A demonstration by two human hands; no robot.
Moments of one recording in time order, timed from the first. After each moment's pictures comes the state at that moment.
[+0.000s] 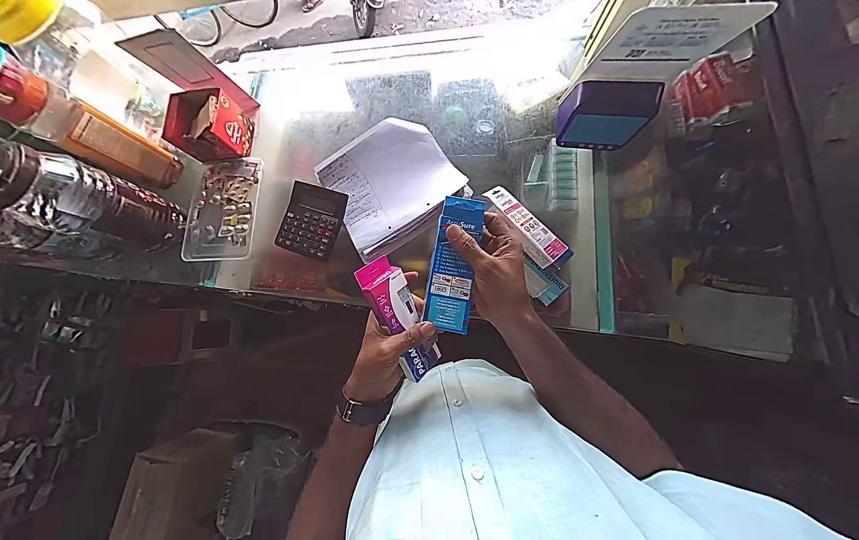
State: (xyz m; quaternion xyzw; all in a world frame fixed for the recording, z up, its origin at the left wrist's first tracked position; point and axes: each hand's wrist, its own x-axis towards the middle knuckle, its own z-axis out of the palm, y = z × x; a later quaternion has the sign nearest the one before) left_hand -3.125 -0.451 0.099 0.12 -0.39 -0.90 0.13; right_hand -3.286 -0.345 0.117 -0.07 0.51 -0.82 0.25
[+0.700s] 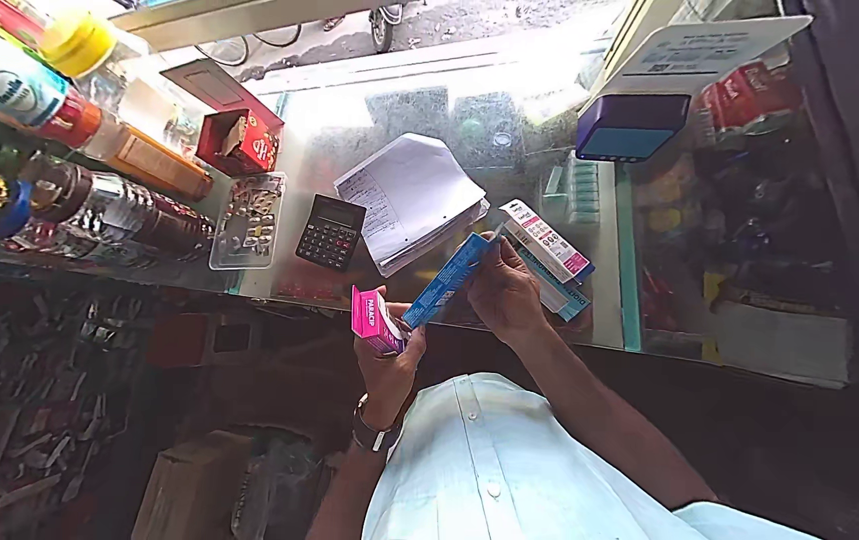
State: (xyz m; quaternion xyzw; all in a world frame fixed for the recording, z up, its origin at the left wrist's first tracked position) left_hand -3.126 -0.446 0.107 0.21 -0.65 -0.63 0.37; right_hand -3.287 -0.346 0.088 -0.05 0.26 -0.90 0.34
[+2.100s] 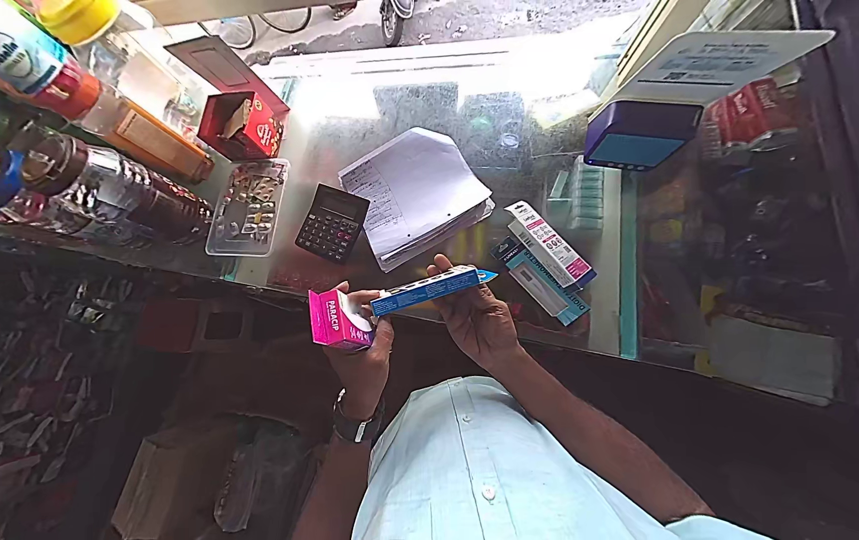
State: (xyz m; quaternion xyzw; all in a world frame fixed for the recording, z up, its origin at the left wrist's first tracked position) left_hand -3.116 -0.468 0.104 0.22 -0.65 -0.57 0.45; right_hand -3.250 -0.350 0.052 0.04 0.02 -0.90 0.44
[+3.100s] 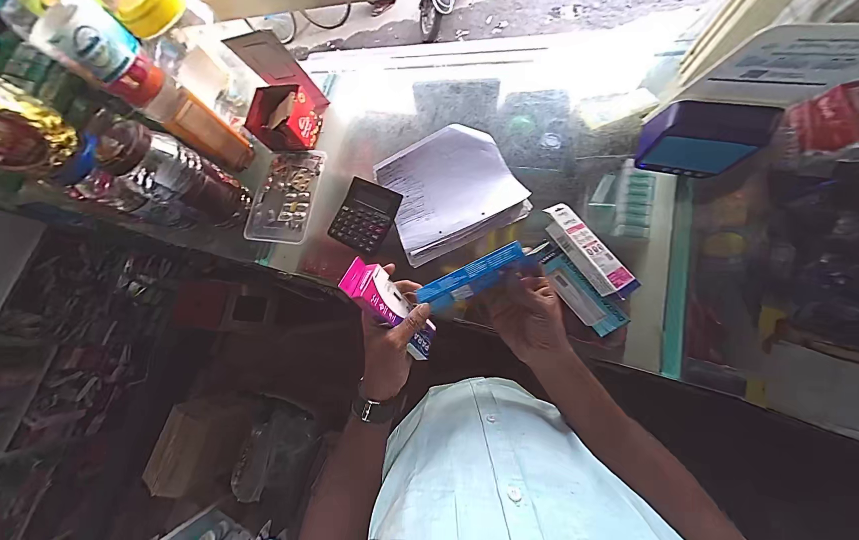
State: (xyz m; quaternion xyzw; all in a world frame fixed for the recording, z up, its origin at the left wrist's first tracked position) left_hand -3.115 -0.476 0.106 0.23 -0.49 -0.77 0.34; right_hand -3.265 -0.345 0.069 -0.07 0.25 -0.91 0.34
